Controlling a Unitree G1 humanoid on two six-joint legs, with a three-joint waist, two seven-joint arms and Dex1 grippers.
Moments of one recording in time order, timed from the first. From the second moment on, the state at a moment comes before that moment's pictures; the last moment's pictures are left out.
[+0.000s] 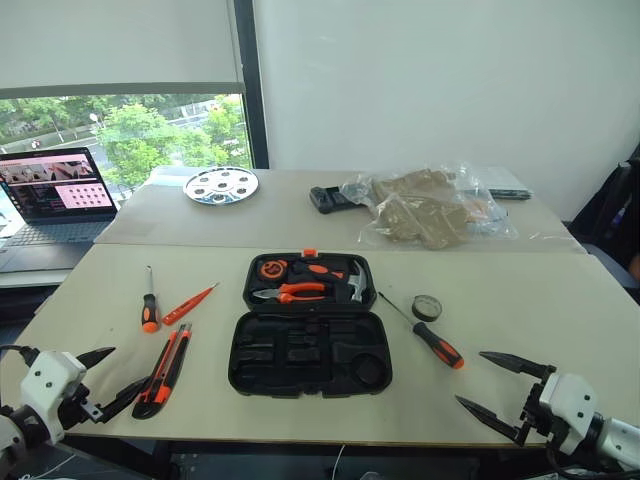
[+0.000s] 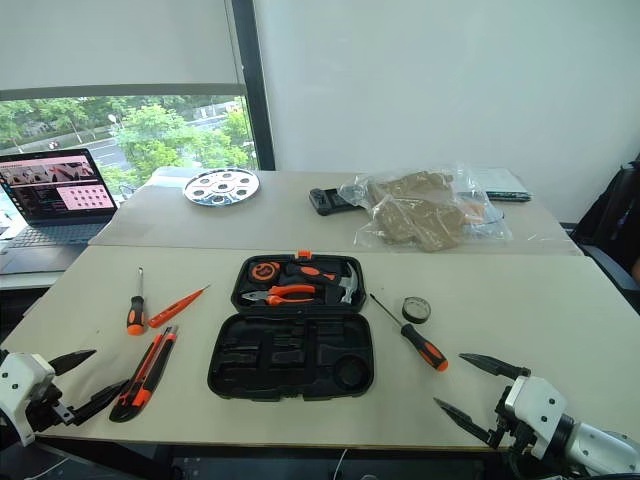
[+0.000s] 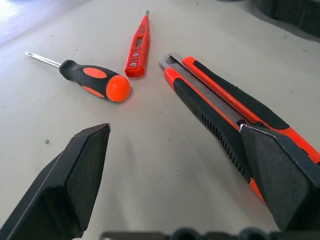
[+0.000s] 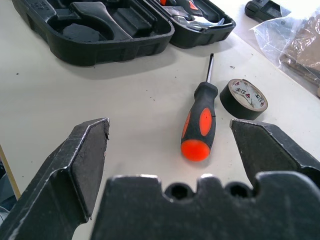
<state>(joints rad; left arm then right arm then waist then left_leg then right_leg) 0.31 0.75 0.53 0.07 -0.38 -0.08 -0.94 0.30 -0.68 -0.31 -0.07 0.34 -0.36 1.00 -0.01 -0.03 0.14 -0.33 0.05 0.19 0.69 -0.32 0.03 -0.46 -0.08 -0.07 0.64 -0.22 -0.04</state>
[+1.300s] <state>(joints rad) -0.53 0.74 0.35 0.35 -0.60 1.01 -0.16 0.09 -0.53 -0.13 -0.28 0.53 -0.19 0.99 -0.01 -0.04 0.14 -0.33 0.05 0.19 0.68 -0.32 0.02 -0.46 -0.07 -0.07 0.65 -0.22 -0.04</state>
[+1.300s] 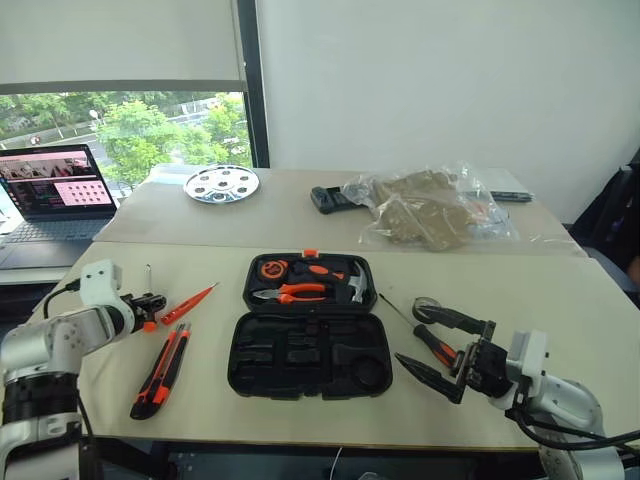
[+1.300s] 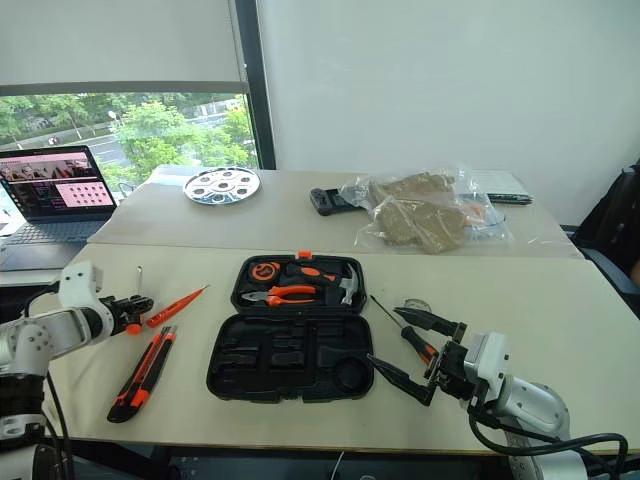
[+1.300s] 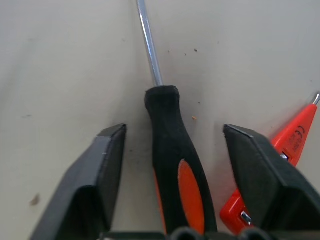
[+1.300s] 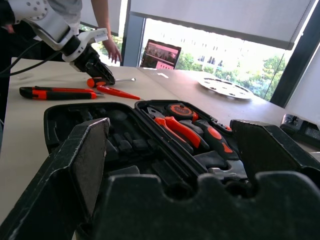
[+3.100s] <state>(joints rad) -0.77 0.59 -0.33 0.47 0.06 -0.13 -1.28 0.34 -0.53 -0.32 -0.47 0.51 -0.16 0.84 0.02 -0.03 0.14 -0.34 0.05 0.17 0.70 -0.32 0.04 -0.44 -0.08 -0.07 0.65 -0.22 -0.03</state>
